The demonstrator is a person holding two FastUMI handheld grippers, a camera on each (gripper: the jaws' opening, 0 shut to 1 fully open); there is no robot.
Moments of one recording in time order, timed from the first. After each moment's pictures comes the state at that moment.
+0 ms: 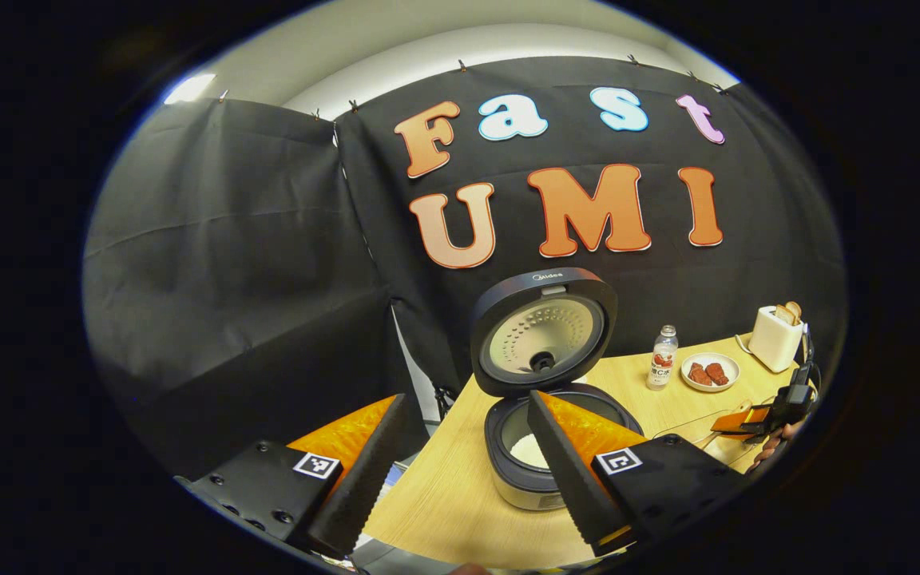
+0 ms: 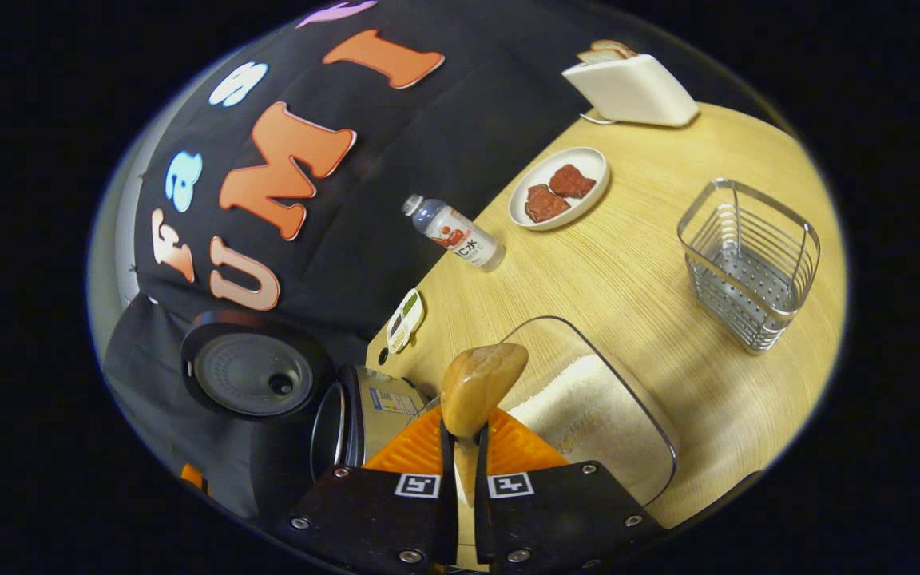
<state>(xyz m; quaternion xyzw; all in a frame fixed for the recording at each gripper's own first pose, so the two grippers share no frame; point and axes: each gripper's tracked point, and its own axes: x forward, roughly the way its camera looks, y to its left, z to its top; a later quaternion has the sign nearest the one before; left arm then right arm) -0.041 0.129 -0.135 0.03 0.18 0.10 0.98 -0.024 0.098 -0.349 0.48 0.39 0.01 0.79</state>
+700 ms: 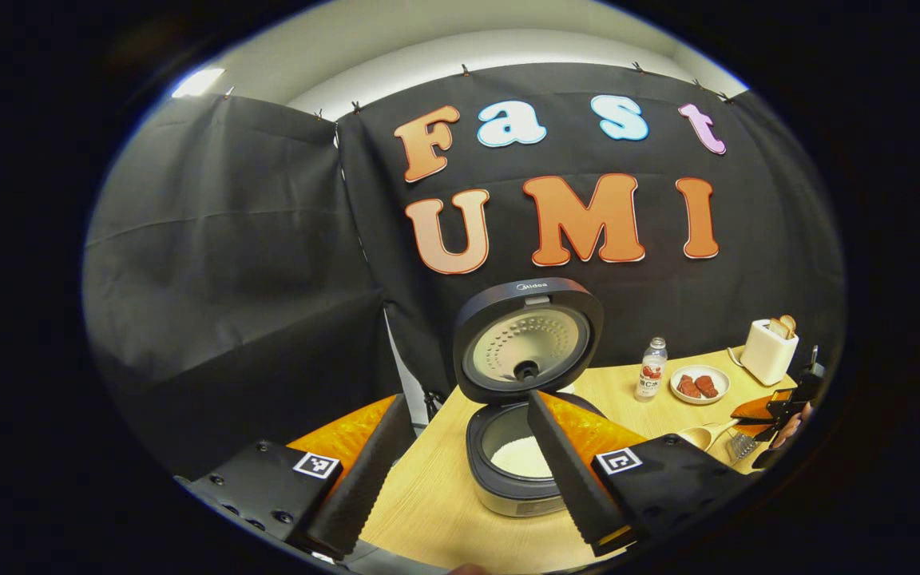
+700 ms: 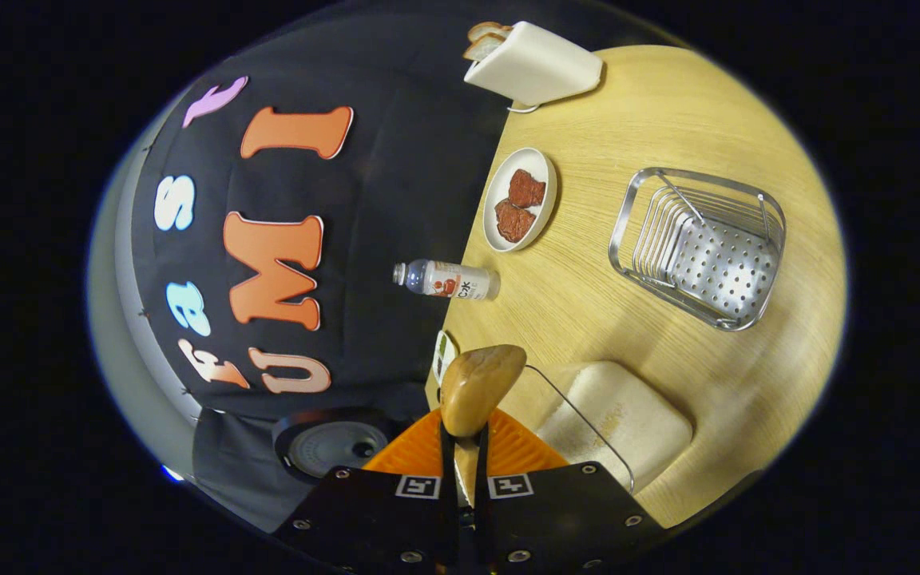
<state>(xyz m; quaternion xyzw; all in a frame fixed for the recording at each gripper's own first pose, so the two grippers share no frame) -0.038 0.114 -0.129 0.01 0.16 0.10 0.98 -0.007 0.046 -0.311 0.65 0.33 0.00 0.68</state>
